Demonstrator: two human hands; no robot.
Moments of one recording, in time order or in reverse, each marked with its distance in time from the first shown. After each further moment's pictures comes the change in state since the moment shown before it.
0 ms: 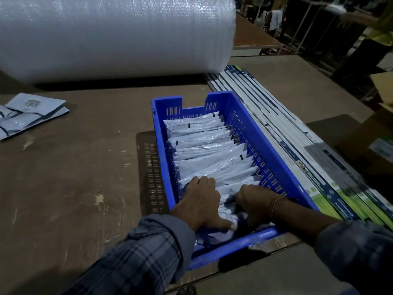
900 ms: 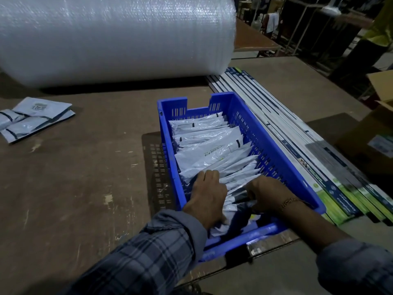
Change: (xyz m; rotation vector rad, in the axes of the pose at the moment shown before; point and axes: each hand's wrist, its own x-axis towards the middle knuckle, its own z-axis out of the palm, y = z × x) left_hand -0.003 0.002 0.006 0.088 0.134 -0.059; right_hand -0.013 -0.001 0.000 0.086 0.201 0.249
